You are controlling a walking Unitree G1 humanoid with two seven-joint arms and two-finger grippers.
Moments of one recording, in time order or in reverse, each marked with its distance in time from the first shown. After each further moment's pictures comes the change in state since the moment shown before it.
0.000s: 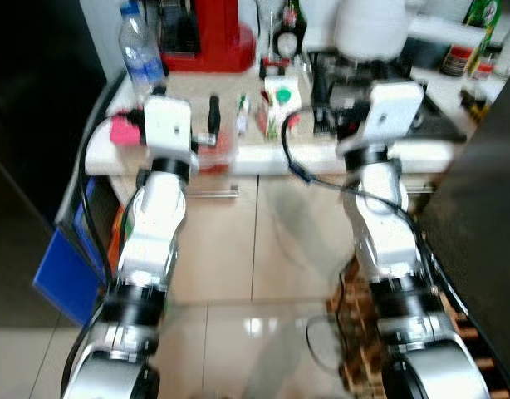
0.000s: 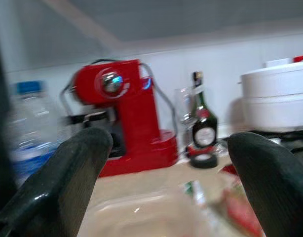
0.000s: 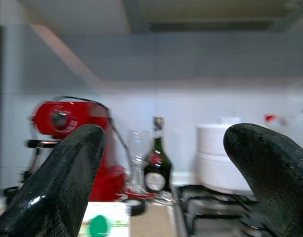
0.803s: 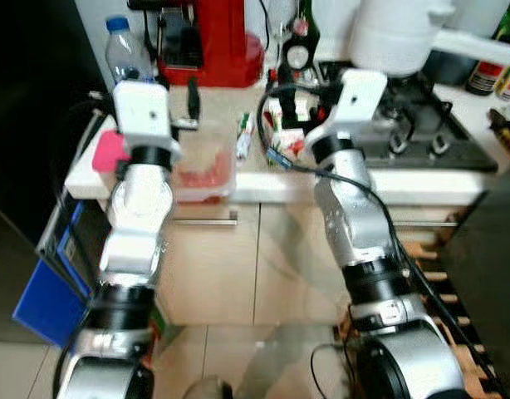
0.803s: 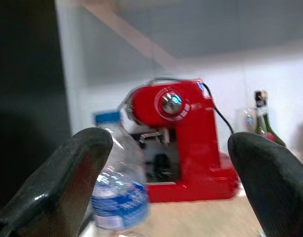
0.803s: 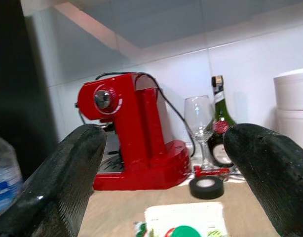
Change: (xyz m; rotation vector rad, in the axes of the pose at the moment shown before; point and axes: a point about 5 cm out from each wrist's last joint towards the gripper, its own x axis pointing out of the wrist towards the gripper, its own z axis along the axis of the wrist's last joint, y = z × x) left arm 0.000 0.038 0.030 0.045 -0.053 0.136; right arm 0.014 0.049 -0.012 0.247 0.151 0.088
